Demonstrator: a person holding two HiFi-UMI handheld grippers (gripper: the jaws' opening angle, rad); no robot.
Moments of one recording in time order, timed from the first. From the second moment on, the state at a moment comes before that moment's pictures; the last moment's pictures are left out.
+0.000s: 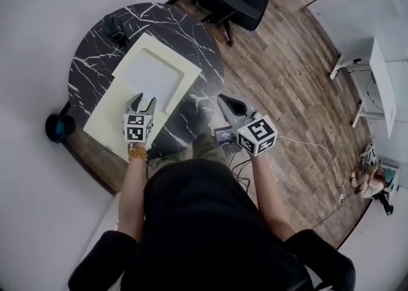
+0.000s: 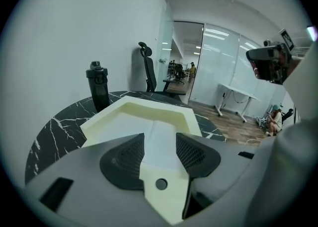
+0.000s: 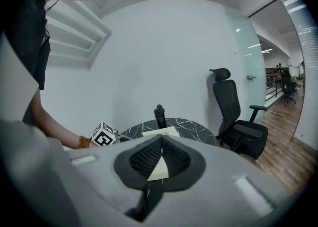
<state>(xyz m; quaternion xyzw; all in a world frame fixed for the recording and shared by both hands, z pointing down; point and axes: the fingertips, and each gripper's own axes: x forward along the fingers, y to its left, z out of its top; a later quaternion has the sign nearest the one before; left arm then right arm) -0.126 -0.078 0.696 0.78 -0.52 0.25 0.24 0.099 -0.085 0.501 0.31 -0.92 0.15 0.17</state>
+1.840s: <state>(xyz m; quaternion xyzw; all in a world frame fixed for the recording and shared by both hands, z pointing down) -0.048 0.020 0.345 0.87 -0.49 0.00 -0.04 0.020 -0.013 0.339 0.29 -0.96 -0.05 0.07</state>
